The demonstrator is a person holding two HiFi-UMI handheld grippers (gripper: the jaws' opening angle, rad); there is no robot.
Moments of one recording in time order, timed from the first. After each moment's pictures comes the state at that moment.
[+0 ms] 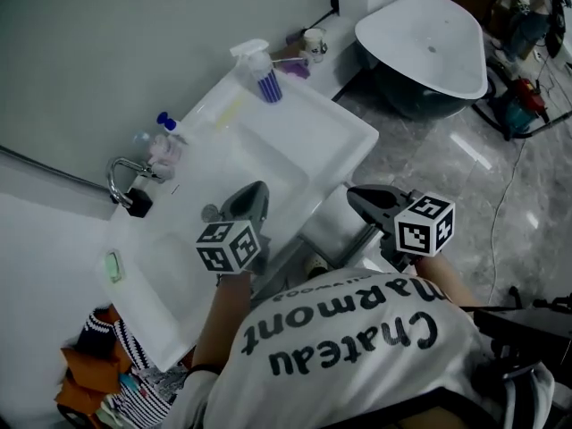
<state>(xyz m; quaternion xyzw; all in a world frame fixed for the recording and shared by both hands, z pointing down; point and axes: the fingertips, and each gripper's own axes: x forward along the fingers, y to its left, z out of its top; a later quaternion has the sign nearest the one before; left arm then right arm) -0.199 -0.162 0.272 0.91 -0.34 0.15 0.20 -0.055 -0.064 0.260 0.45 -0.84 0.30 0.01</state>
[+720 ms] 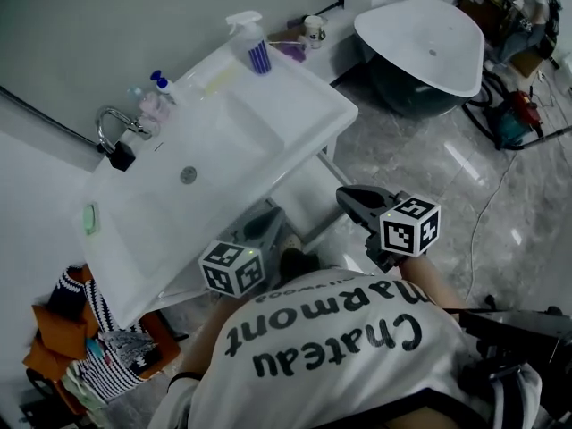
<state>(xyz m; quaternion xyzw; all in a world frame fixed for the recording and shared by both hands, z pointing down) -0.162 0.011 0.310 0.92 -0.27 0.15 0.25 -0.044 0.018 0.285 0.43 -0.85 0.31 0.03</state>
